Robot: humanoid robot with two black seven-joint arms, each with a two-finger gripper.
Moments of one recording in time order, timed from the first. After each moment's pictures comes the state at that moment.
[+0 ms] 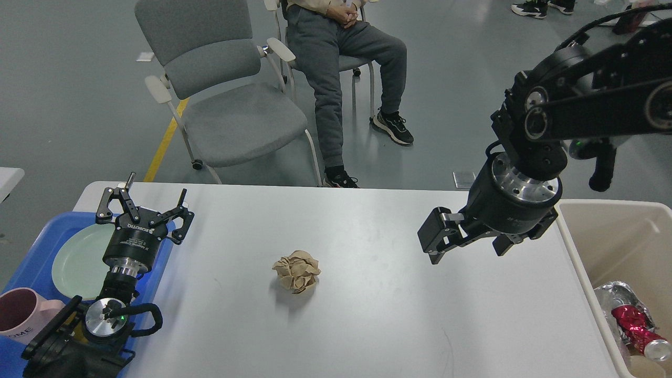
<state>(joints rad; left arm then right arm) -0.34 0.16 -1.32 -0.69 0.04 -0.63 -0.20 2.37 -0.15 -1.18 1.69 0.01 0.62 -0.09</state>
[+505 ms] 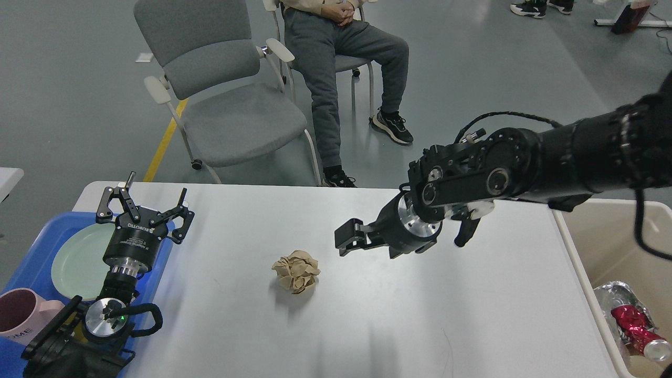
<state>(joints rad) -0.34 0.16 -1.32 -0.69 0.04 -0.63 -0.20 1.78 -0.02 -0.88 1.30 -0.03 0.27 -0.09</state>
